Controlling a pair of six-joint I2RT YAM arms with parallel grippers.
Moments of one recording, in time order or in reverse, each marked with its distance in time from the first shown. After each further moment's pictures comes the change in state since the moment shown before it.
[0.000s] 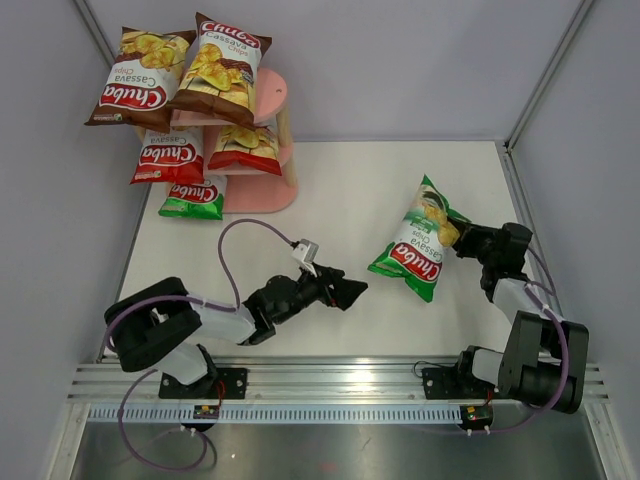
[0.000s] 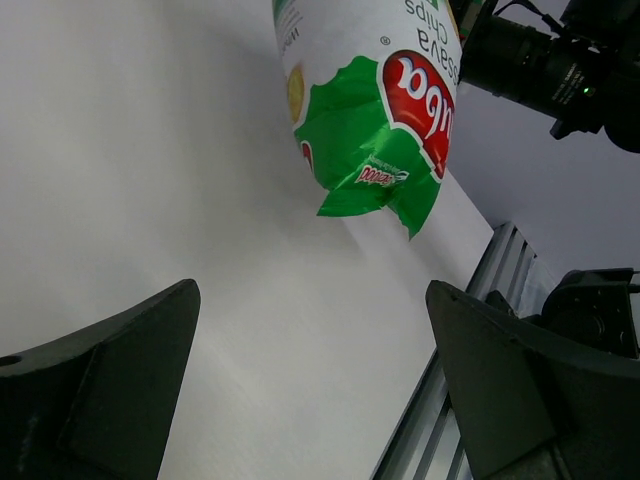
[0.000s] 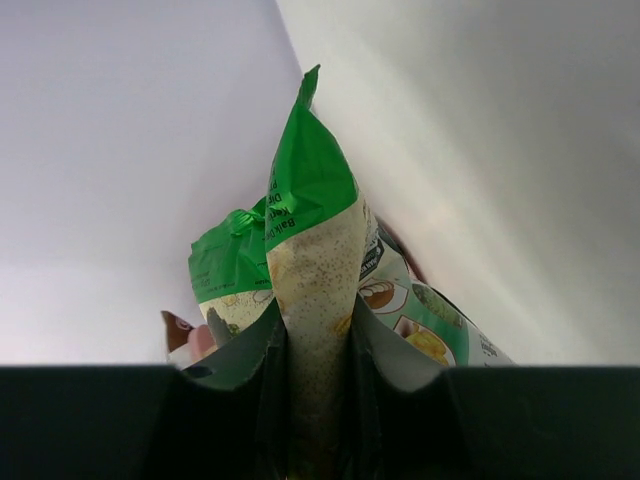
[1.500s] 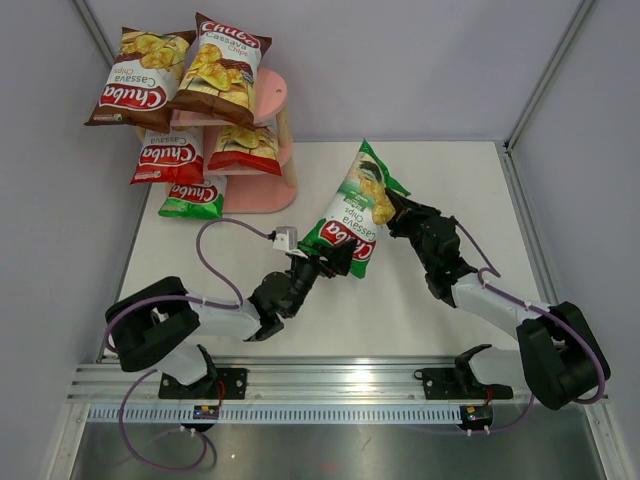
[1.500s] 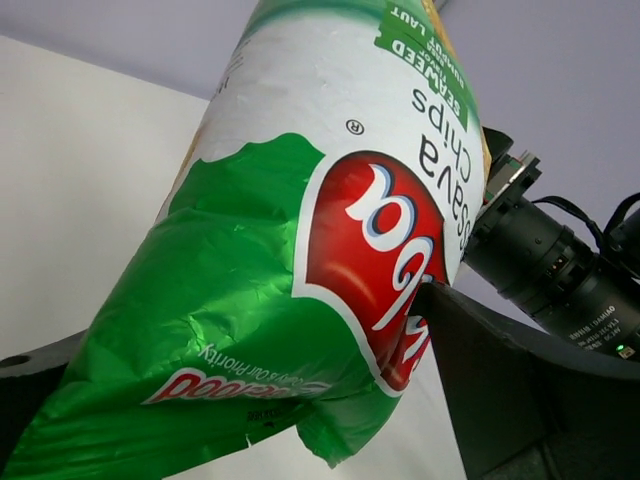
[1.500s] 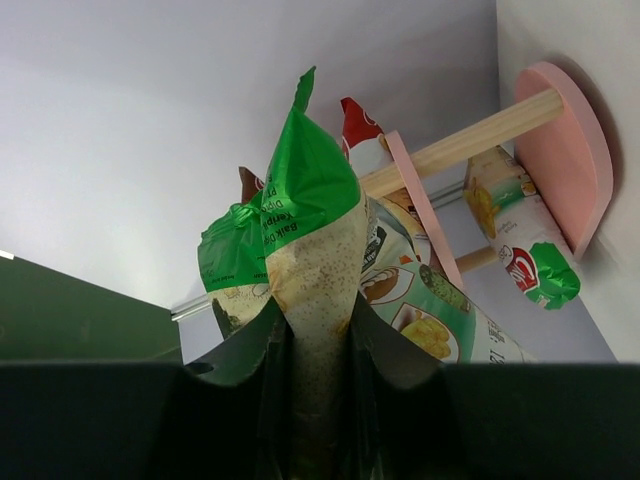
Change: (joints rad) left arm -0.033 0.059 0.104 0.241 -0.443 0.114; right arm 0.718 0.032 0.095 0.317 0.595 0.377
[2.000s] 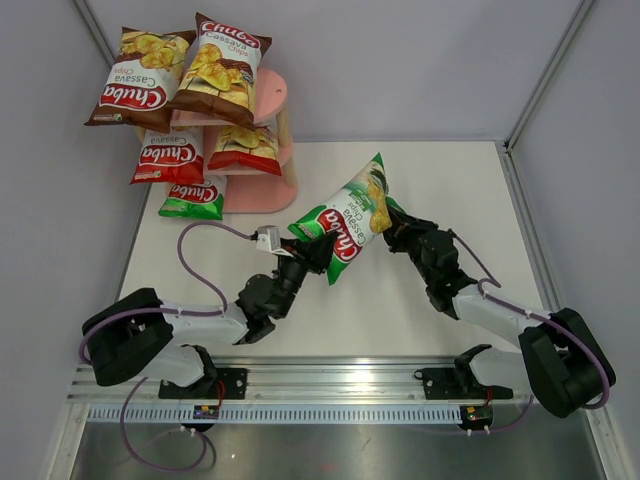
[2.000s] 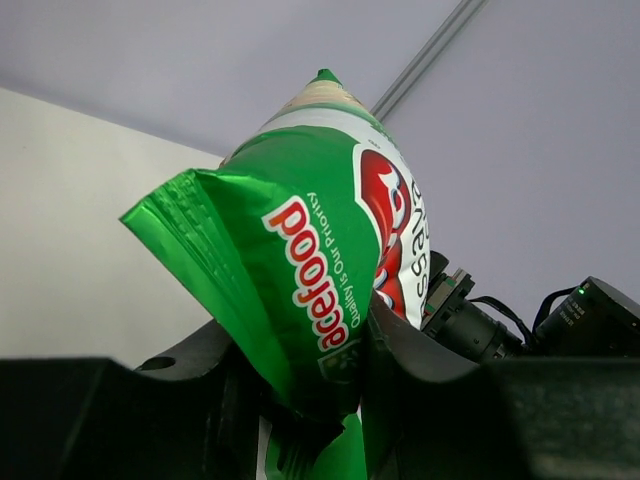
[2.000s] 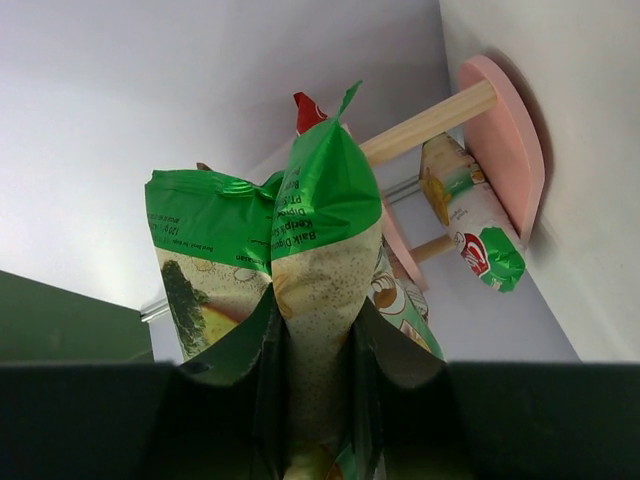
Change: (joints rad) left arm 0.002 -0.154 -0.044 -0.007 -0.049 0.017; right arm 0.045 -0.038 -0.111 0.011 0.006 0.000
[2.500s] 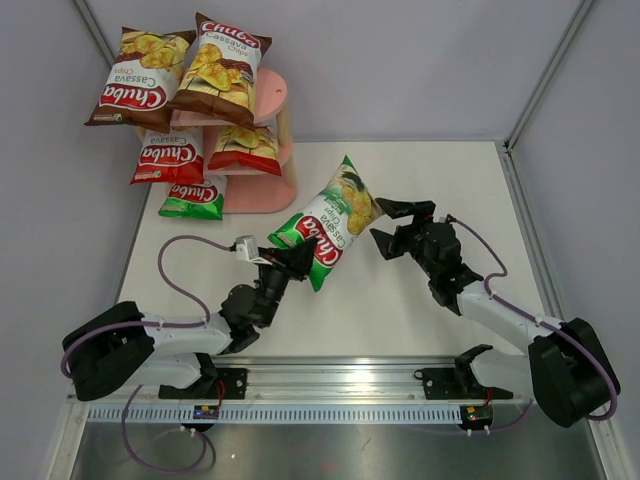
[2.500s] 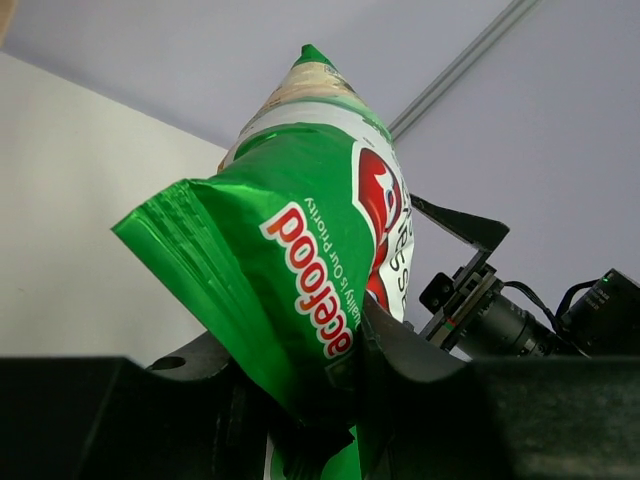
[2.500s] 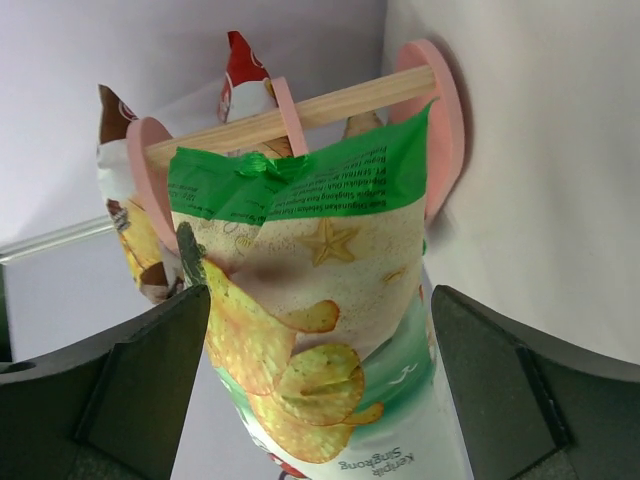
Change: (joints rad) left arm 0.020 -0.124 -0.137 0.000 -0.033 -0.064; right arm -0.015 -0.056 0.053 -0.138 -0.106 -0.268
